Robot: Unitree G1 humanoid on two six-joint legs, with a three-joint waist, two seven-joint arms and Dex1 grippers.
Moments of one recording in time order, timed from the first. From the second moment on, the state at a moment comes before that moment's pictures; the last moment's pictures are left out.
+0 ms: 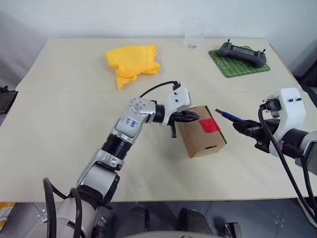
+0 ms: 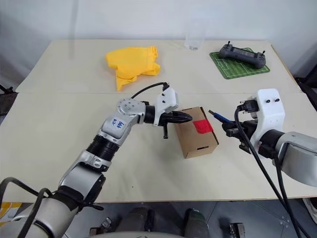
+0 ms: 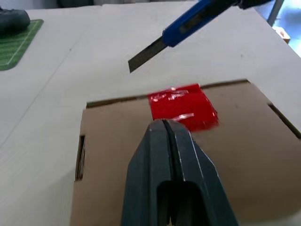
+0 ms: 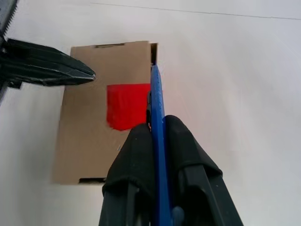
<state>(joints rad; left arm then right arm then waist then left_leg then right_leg) -0.98 0.15 -0.29 0.44 -0.08 0.26 -0.93 -0.09 -1.38 -0.32 -0.62 1.96 0.76 -0.51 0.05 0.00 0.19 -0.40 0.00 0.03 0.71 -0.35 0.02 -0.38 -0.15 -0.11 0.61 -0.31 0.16</state>
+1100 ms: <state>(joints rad) -0.99 0.13 -0.33 0.45 -0.04 0.38 -0.94 -0.35 -1.23 -0.05 -0.48 1.94 0.83 -0.58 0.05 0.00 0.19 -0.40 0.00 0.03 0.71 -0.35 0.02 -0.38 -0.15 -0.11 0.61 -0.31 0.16</state>
